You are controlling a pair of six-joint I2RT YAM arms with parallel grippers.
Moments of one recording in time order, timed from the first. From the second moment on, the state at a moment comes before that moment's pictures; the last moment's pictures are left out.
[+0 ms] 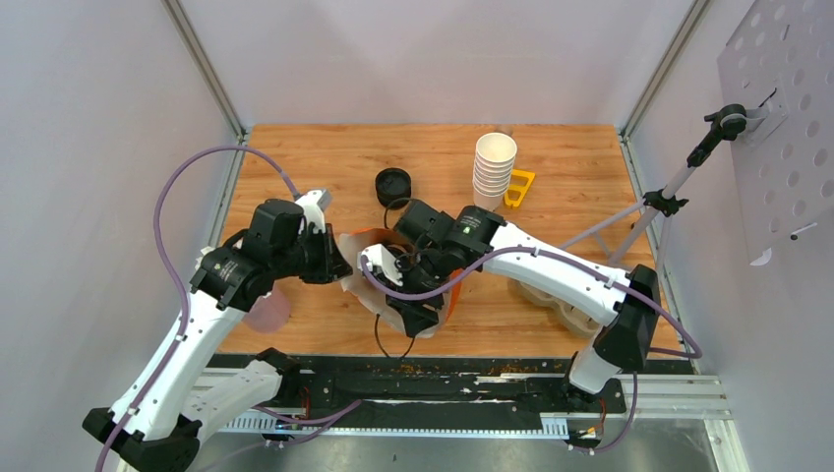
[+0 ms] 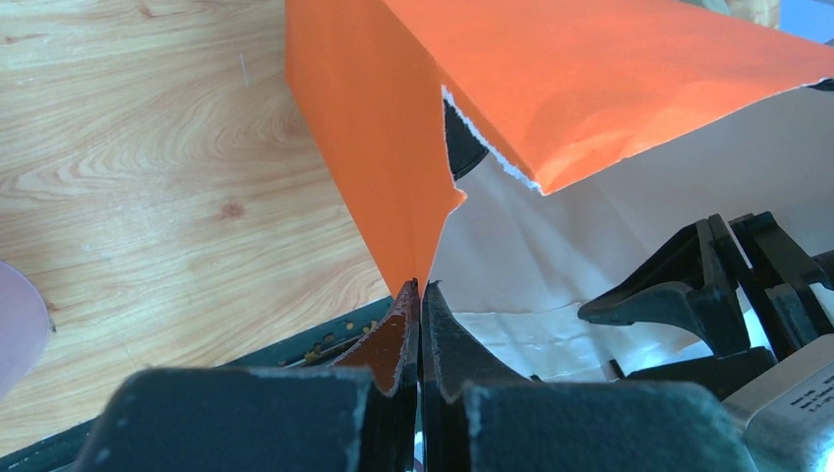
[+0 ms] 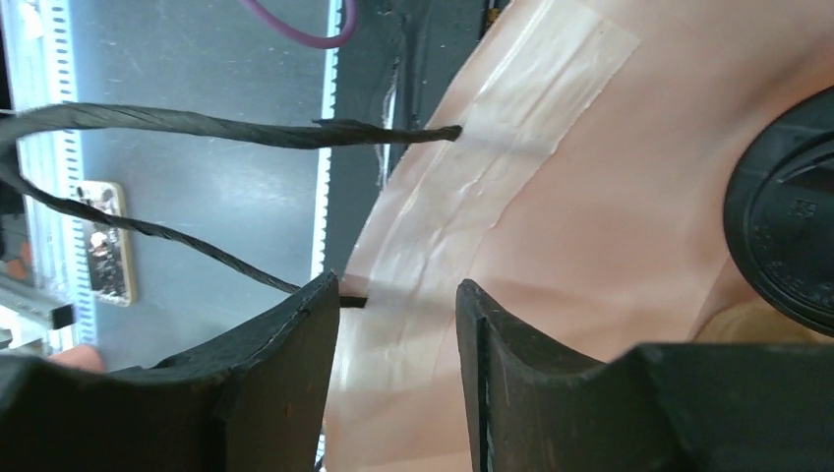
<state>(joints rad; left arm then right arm) -0.50 0.88 1.12 -0.99 0.19 -0.49 1.06 1.63 1.59 -1.09 -0.64 -0.37</state>
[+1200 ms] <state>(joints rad) -0.50 0.88 1.12 -1.00 0.14 -0.50 1.06 1.59 1.70 -1.16 -0.80 -0.19</state>
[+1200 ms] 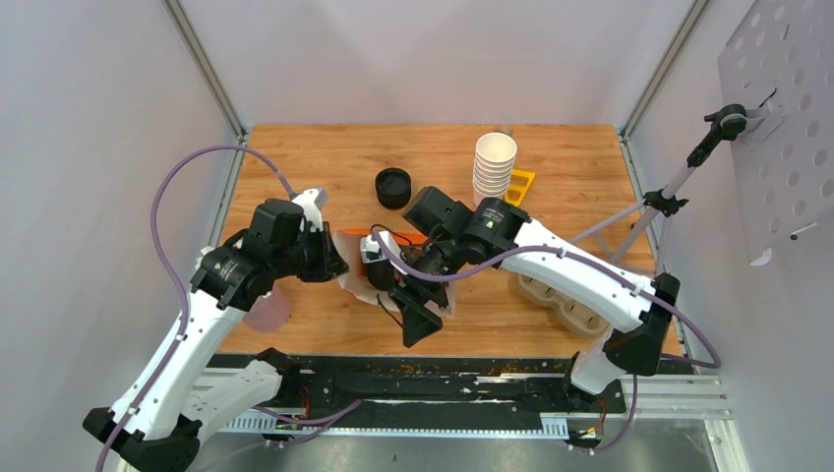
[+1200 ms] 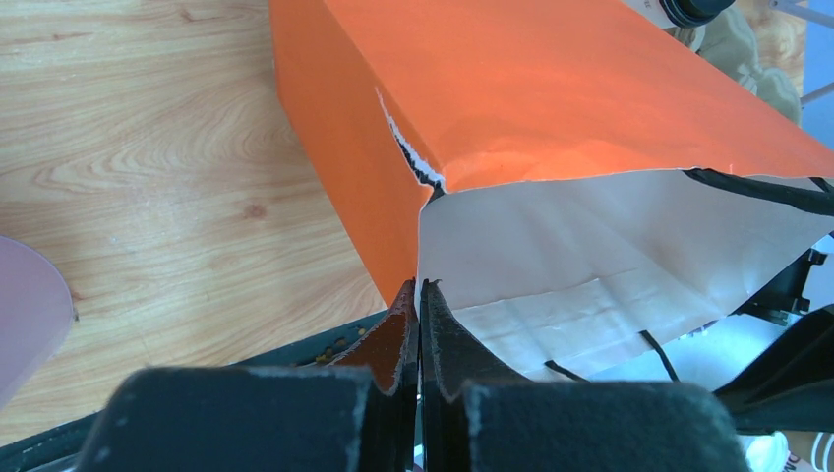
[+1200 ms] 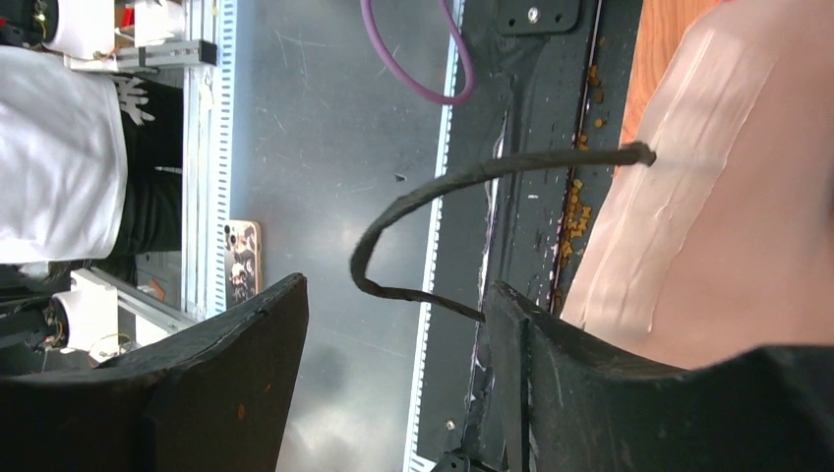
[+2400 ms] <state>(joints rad) -0.50 0.88 1.12 -0.98 0.15 -0.48 0.72 1.29 1.51 -0.86 0.31 0.11</state>
